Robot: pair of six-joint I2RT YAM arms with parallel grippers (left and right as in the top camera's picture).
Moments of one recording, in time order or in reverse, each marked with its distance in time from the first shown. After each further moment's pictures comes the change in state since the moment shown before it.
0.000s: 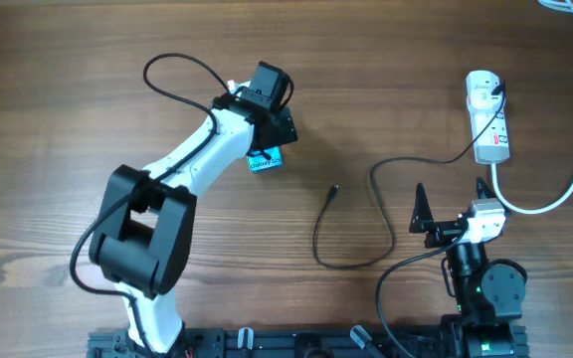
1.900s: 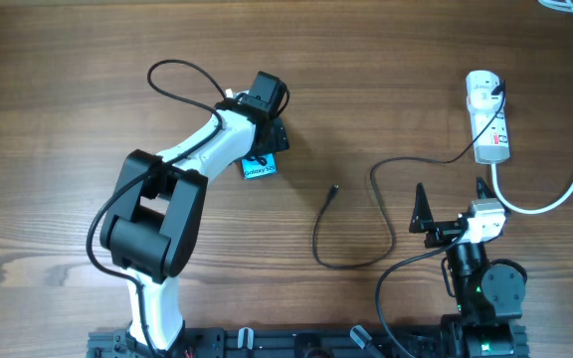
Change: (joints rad) left arm 0.020 0.086 -0.029 0.035 -0.056 0.039; right arm 0.000 0.000 0.000 0.000 0.000 0.000
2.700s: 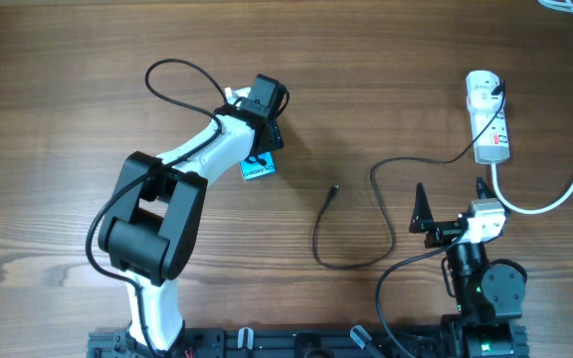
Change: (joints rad) left arm -0.003 -0.014 -0.042 0.096 -0.041 0.007; right arm 0.000 0.000 0.000 0.000 0.000 0.000
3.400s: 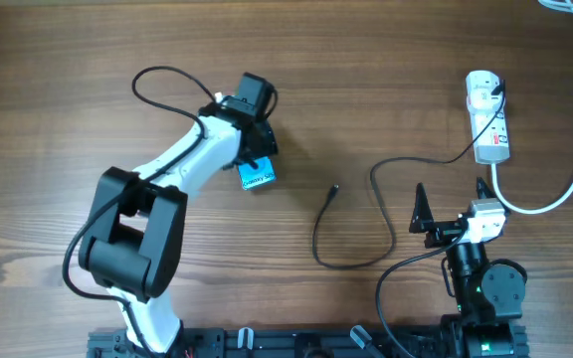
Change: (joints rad) left arm 0.049 -0.106 -0.032 -0.114 0.161 -0.019; right arm 0.000 0.000 0.000 0.000 0.000 0.000
